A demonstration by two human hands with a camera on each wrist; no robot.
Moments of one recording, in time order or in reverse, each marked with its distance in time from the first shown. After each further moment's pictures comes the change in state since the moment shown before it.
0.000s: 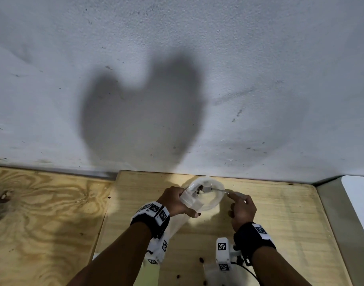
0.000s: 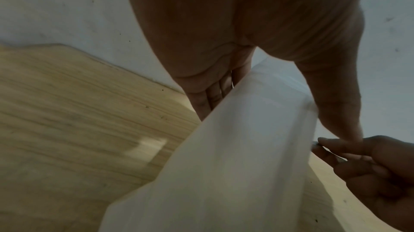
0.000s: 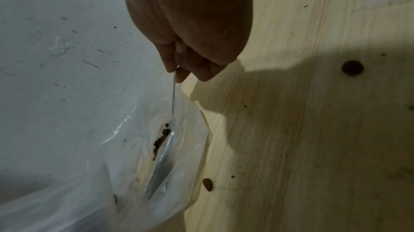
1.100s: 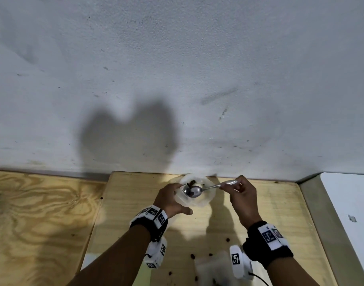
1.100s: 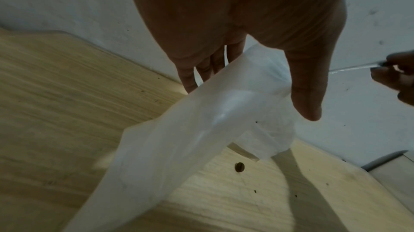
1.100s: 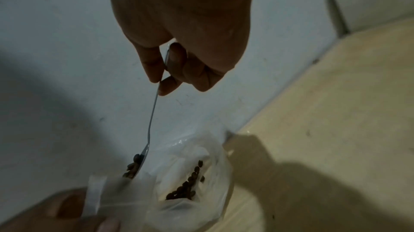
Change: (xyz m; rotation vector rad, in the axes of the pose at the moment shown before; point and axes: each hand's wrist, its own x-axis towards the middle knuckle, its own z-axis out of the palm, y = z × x) left_hand -0.004 0.000 0.024 -0.123 0.222 0.050; right_hand -0.055 -0.065 -0.027 -0.157 -0.354 -0.554
